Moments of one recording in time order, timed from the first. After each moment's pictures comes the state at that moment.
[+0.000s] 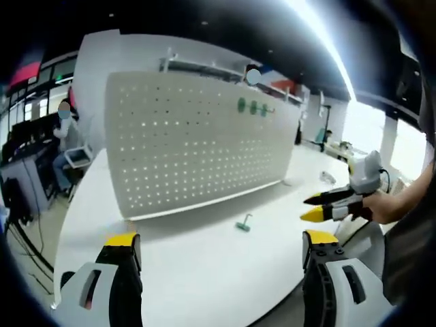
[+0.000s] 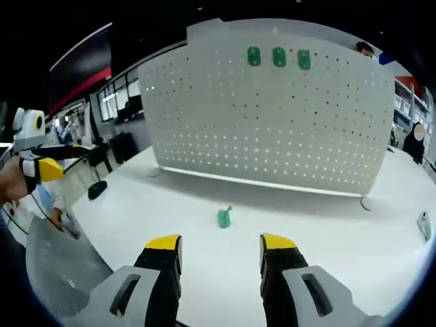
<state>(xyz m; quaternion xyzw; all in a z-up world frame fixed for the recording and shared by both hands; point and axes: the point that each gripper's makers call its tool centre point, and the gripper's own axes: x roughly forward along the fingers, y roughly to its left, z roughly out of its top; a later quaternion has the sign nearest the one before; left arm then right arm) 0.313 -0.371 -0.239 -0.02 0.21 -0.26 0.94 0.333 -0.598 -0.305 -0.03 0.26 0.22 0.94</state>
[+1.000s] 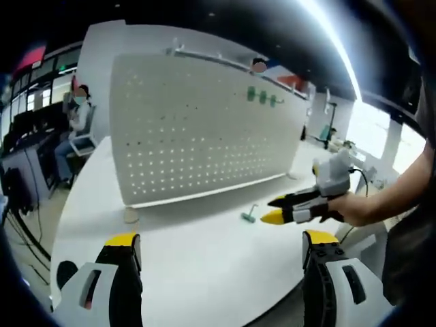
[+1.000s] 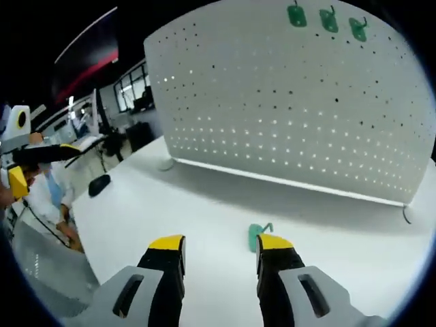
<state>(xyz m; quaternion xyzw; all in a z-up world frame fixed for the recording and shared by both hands) 0.320 -0.359 -0.262 -0.03 0.24 -0.24 0.94 0.408 -0.522 -0.365 -0.03 0.30 0.28 0.91</state>
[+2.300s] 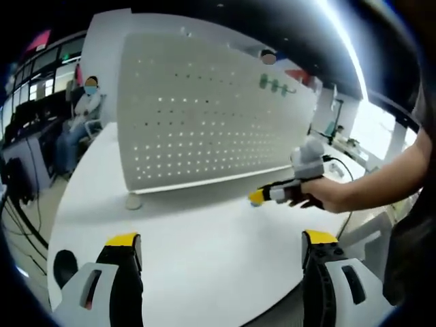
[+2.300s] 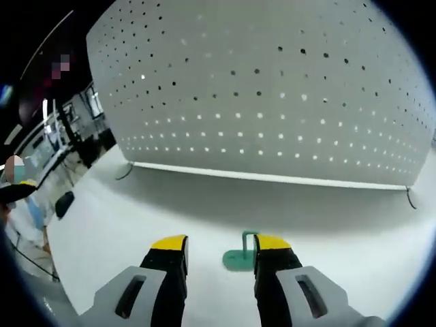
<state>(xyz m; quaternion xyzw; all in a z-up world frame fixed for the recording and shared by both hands) 0.324 -0.347 -0.284 -0.04 0.27 -0.23 0.93 0.474 -0.540 -0.396 0.00 0.33 0.21 0.92</state>
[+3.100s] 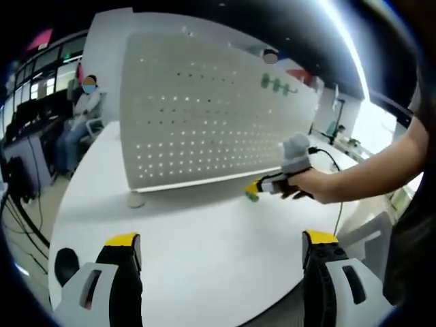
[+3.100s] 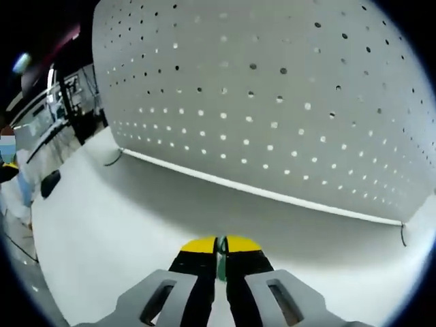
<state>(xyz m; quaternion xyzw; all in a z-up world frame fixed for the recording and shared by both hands) 0.323 -0.345 -0.284 -0.04 0.27 -0.23 0.93 0.500 -0.540 -0.402 -0.07 0.34 0.21 0.91</state>
